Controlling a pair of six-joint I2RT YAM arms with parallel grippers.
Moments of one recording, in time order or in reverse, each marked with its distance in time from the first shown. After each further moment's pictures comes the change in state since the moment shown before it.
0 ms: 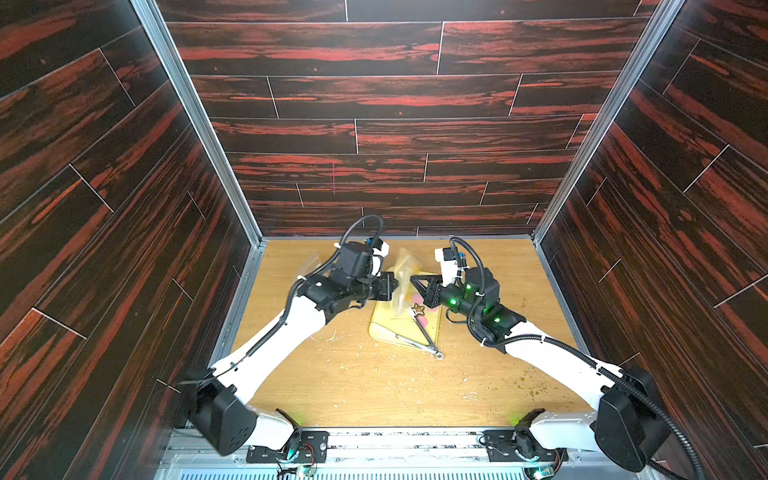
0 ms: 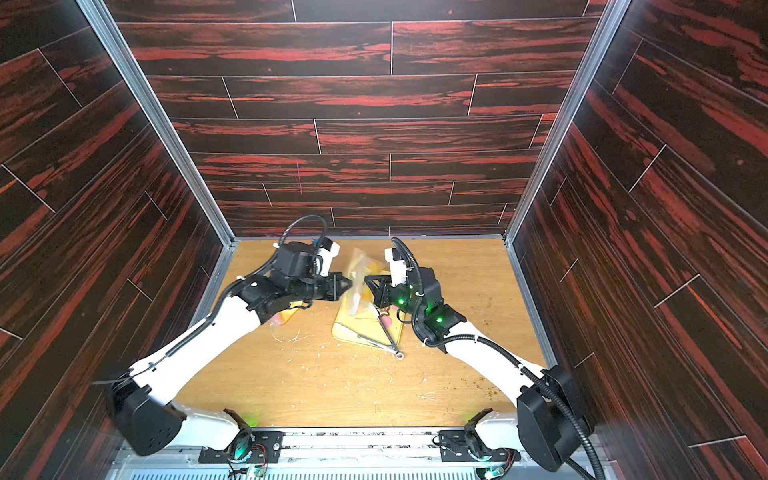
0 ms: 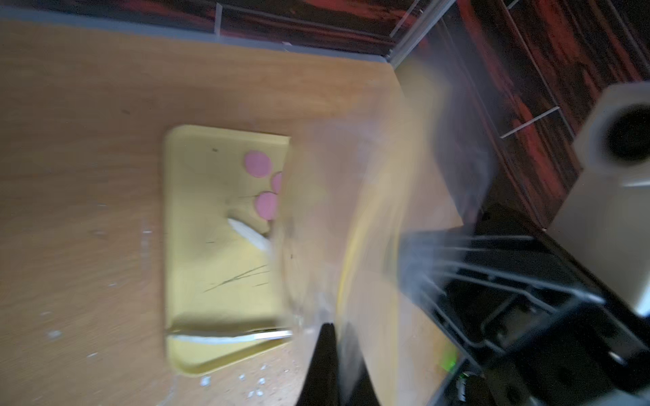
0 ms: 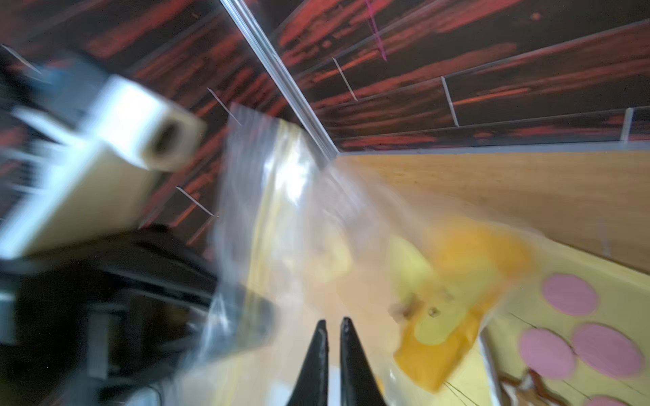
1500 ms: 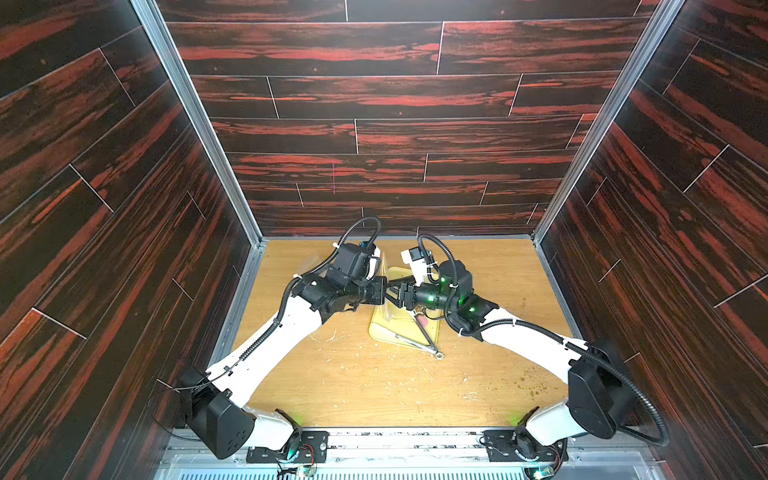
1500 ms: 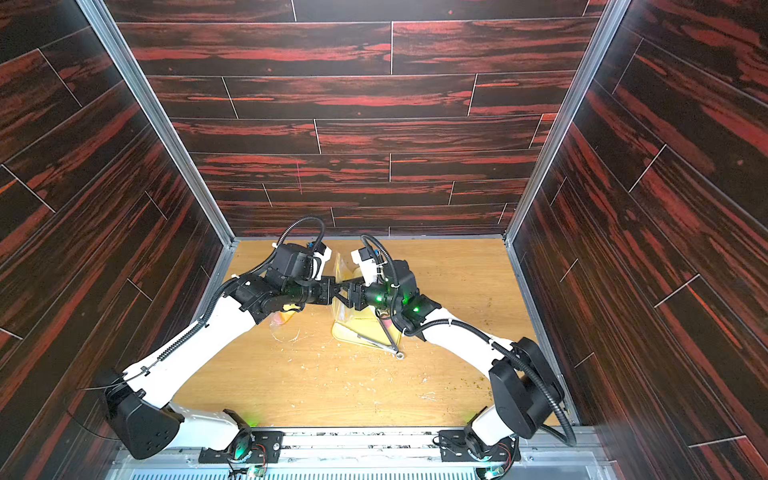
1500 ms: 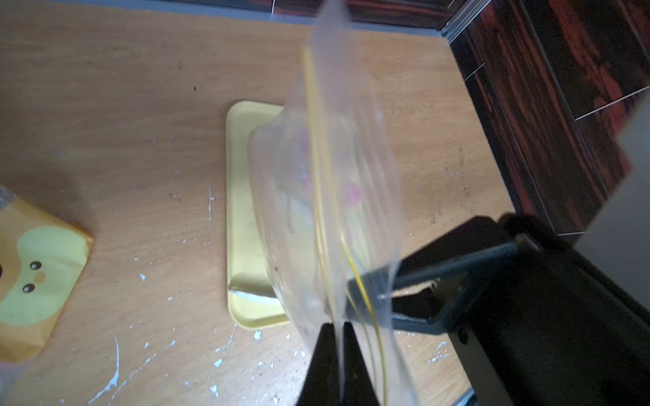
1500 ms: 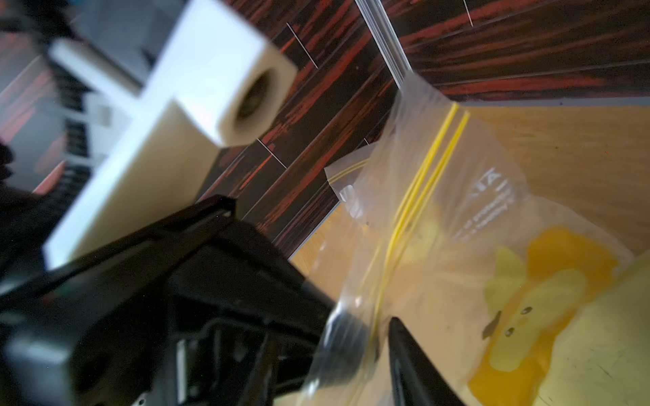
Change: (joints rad) left arm -0.001 0.010 0.026 -0.151 -0.080 0.021; right arm 0.089 0.188 0.163 0.038 -0.253 0.052
